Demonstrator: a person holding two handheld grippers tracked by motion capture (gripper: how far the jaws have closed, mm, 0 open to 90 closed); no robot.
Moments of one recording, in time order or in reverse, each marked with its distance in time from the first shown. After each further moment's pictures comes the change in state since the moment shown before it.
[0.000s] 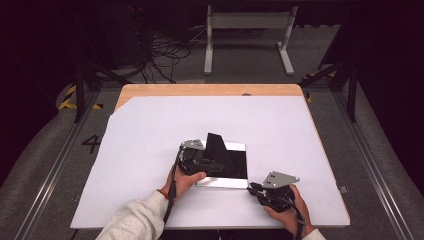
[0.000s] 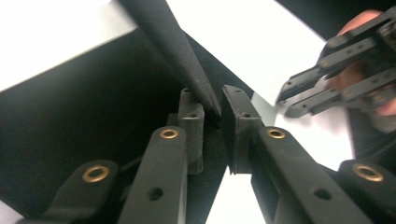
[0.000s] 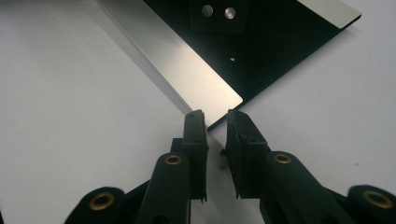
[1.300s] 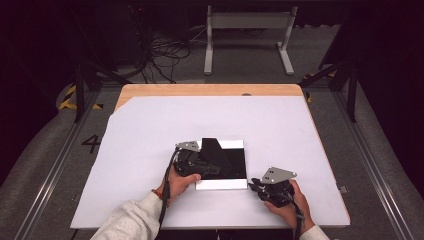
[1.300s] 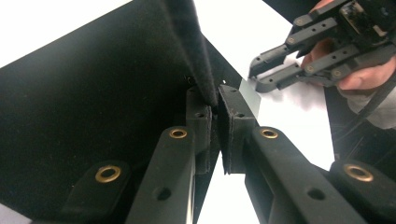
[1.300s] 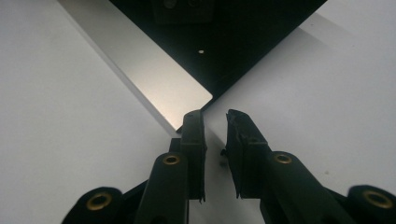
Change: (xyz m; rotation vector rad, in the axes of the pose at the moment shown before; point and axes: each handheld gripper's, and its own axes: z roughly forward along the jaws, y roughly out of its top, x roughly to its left) left arm 0.001 -0.006 -0.010 0.008 -0.049 0.032; right arm -0.011 0.007 0.006 0.034 -0.044 -0.030
